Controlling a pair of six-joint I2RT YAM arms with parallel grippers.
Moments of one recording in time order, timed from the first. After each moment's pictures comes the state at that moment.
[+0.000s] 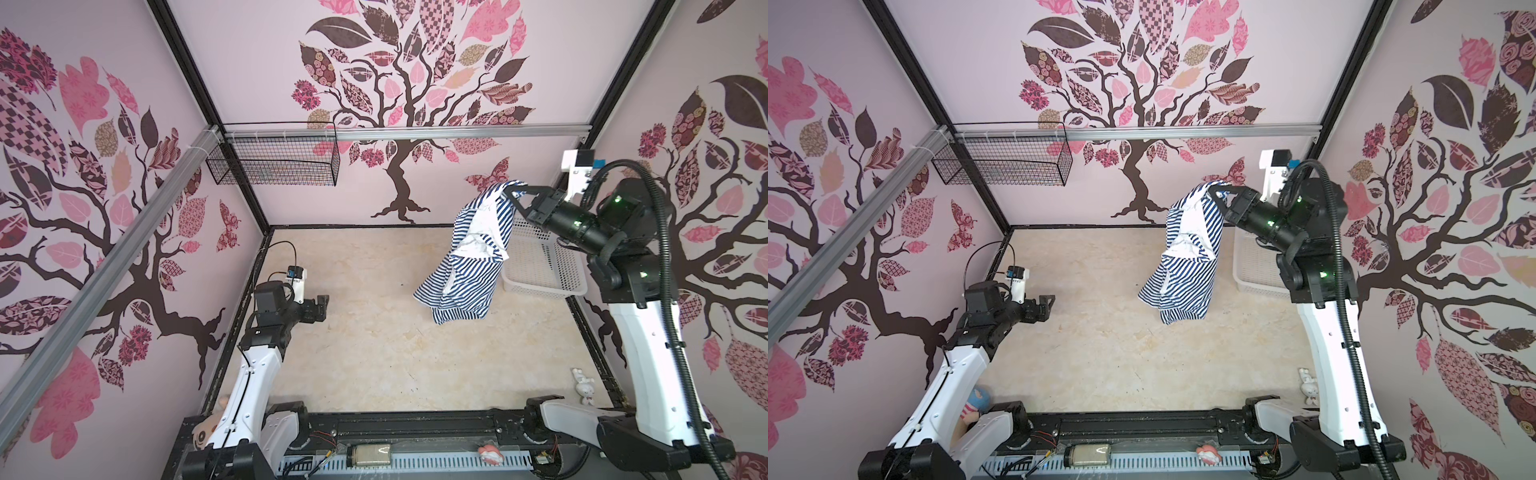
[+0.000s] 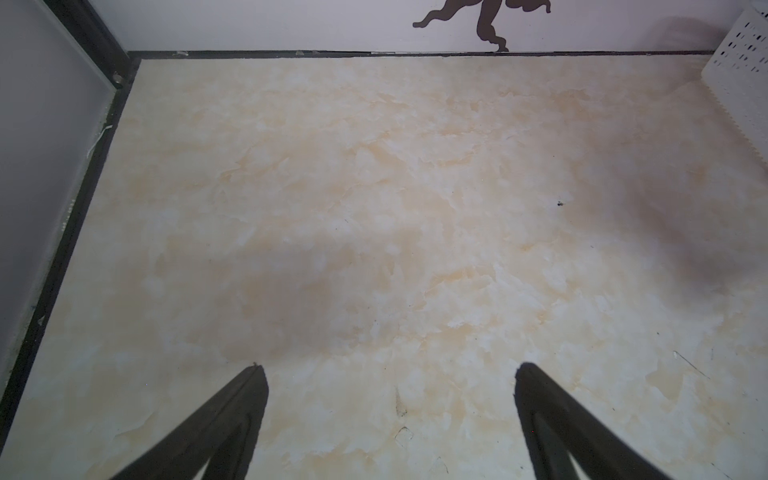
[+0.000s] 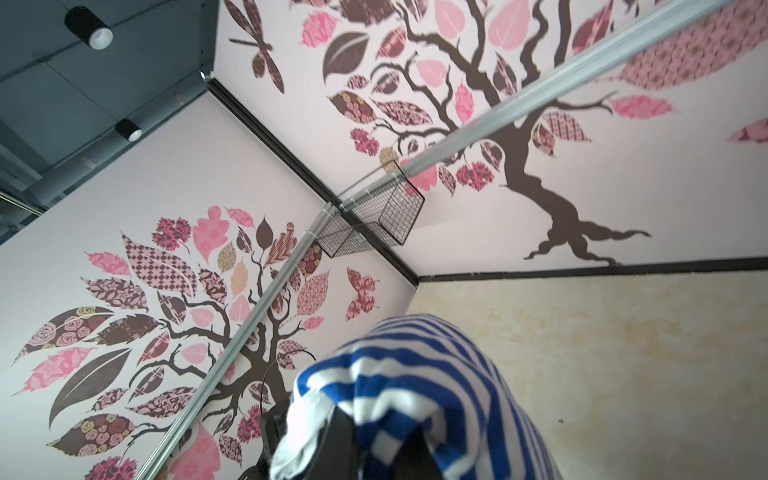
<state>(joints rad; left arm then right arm) 0.10 0.96 0.66 -0.33 0.30 0.11 0.11 1.21 1.68 -0.49 -0.62 0.76</state>
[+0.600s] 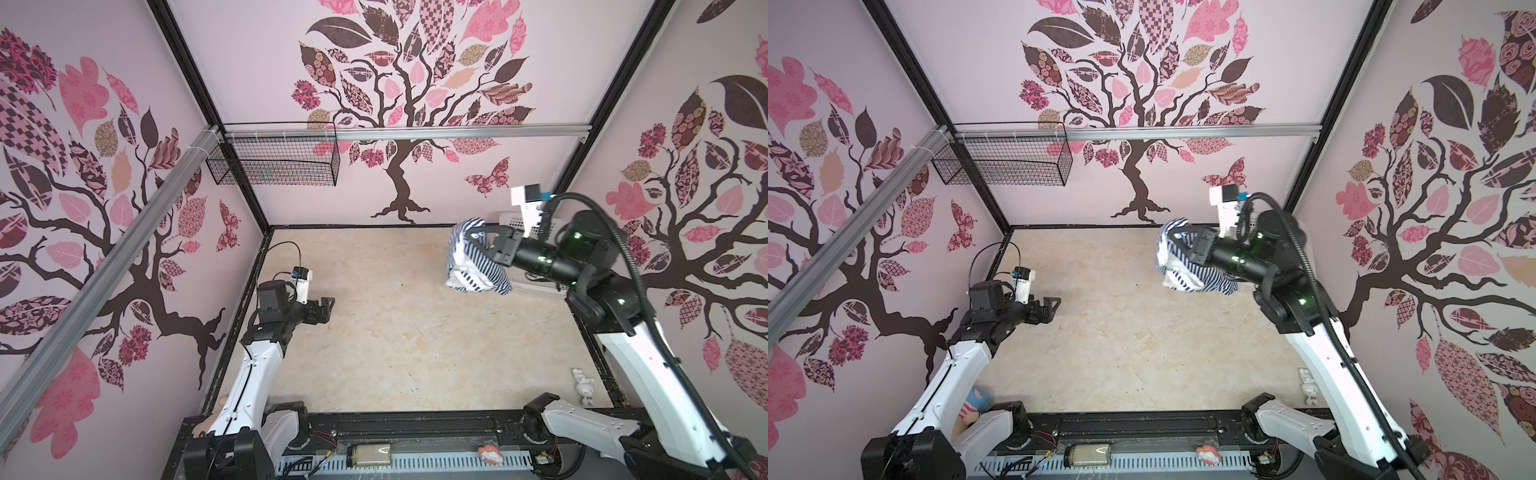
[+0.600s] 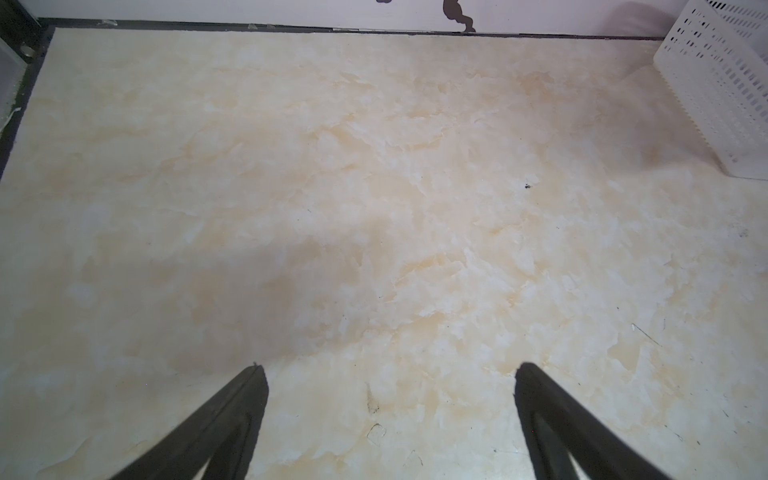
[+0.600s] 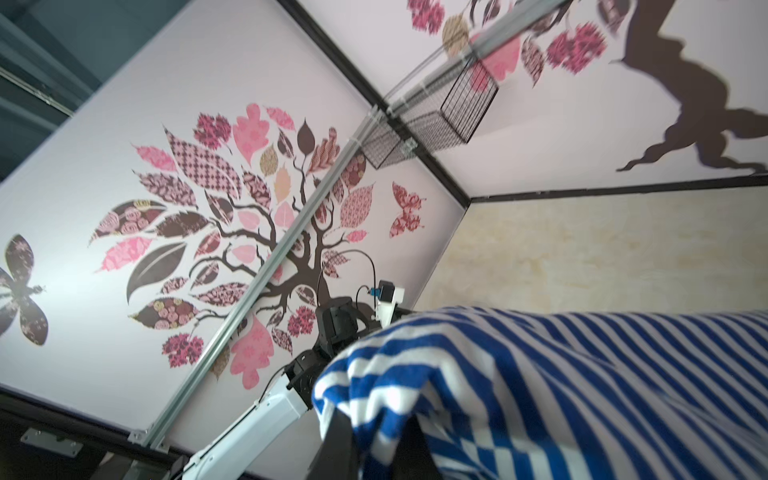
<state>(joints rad) 0.10 1.01 0.66 -0.33 0.39 0.12 0.55 1.17 1.52 -0.46 -0.48 0.73</state>
